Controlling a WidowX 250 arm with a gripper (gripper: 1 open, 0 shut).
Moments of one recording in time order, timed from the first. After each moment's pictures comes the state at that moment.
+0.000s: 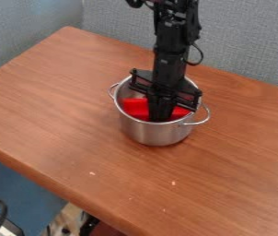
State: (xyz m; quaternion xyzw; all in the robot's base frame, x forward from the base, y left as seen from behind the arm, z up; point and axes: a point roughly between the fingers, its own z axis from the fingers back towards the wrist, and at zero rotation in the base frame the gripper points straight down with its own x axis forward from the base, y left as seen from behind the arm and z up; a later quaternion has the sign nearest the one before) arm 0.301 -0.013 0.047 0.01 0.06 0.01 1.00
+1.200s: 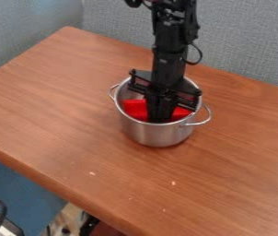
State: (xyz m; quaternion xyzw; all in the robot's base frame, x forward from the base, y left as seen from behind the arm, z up) arm 0.300 -0.014 0.048 0.00 0.07 0.01 1.00
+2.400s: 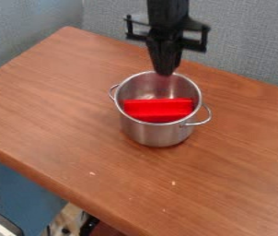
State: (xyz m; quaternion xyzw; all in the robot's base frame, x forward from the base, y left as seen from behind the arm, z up) arm 0.298 -0.022 0.154 -0.05 -0.05 0.01 1.00
